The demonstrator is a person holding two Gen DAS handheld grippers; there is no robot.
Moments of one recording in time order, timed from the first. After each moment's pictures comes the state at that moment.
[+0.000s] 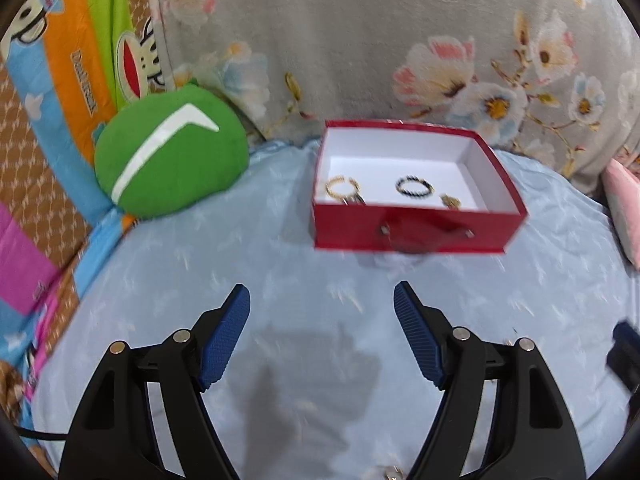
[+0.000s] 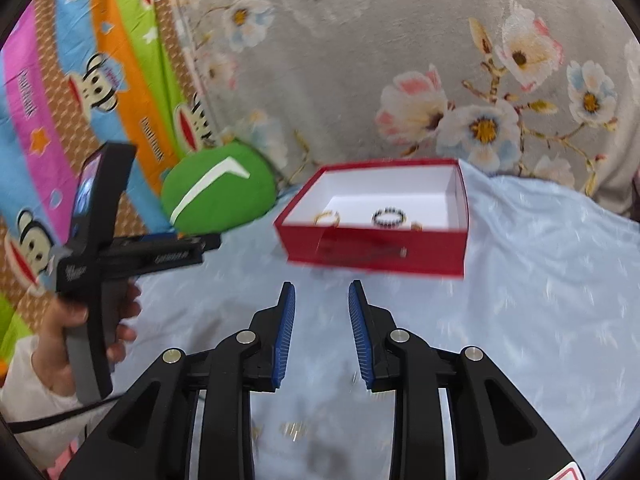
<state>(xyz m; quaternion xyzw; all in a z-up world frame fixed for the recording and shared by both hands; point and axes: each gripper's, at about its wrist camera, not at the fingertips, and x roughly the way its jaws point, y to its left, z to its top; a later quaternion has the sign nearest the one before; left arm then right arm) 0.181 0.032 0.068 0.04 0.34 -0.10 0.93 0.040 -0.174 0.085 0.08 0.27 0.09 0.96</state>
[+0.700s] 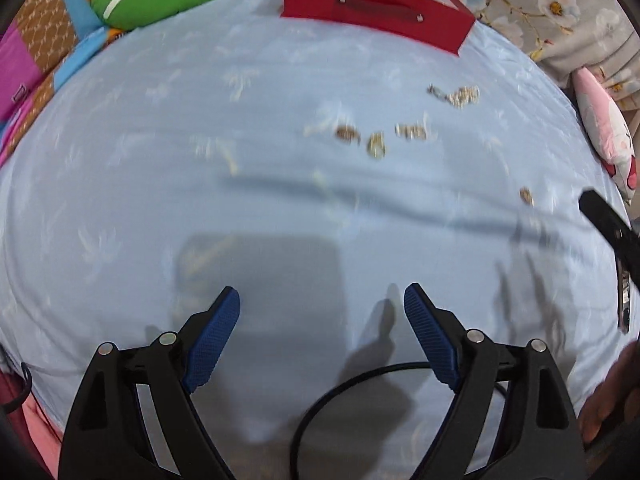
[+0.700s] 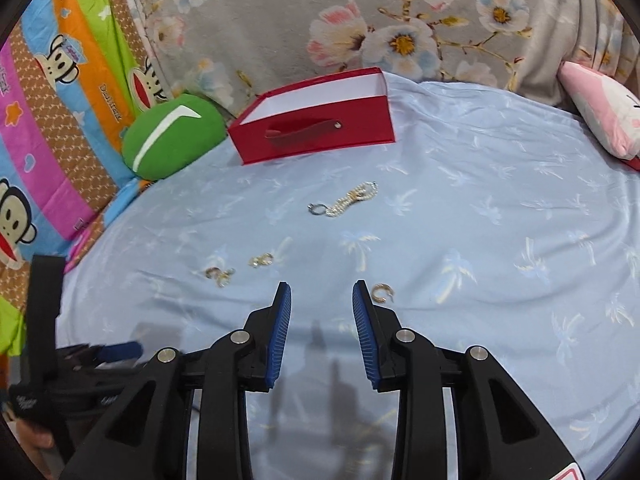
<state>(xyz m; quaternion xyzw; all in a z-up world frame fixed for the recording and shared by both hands) -0.009 0.051 -0.074 0.02 0.51 -0.13 0.85 -0.067 -0.179 -0.004 0.11 0.34 -0.02 0.93</state>
